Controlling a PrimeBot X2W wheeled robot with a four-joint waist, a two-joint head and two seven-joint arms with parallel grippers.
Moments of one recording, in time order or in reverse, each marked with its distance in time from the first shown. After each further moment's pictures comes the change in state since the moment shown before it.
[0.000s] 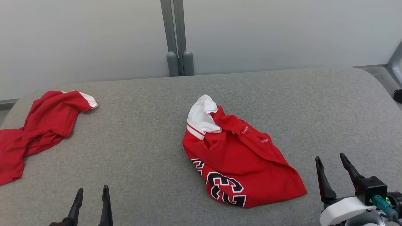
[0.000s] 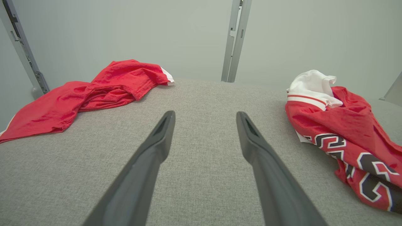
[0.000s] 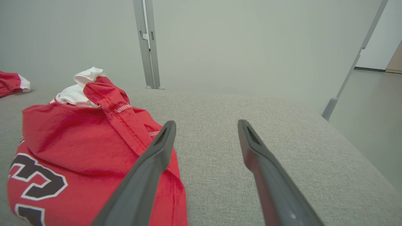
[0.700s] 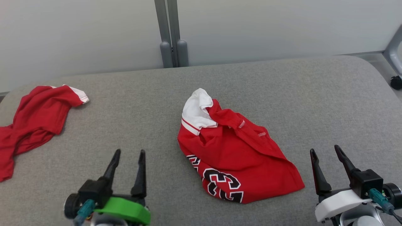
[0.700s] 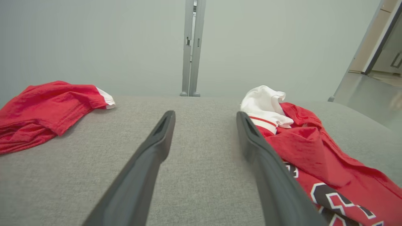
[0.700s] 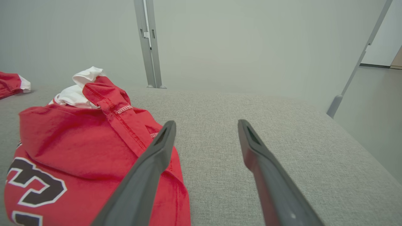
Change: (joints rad) left arm -0.199 -0.001 -0.171 0.085 -0.029 -0.005 0.000; right arm -0.032 0.002 0.024 -0.008 0.007 0.000 0.000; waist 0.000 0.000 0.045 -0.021
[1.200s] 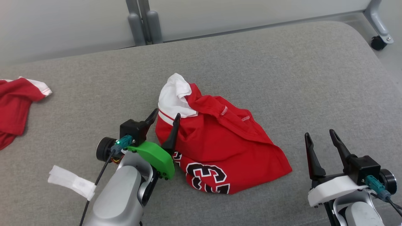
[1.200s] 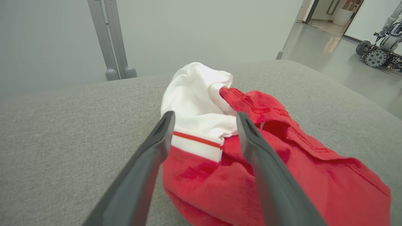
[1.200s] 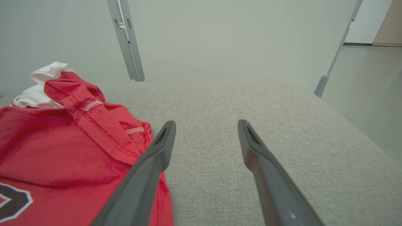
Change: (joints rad) left arm -0.462 0.003 -0.303 0.415 -0.140 -0.002 0.054; right arm -0.076 0.037 0.002 -0.004 0.010 0.000 0.000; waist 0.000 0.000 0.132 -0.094
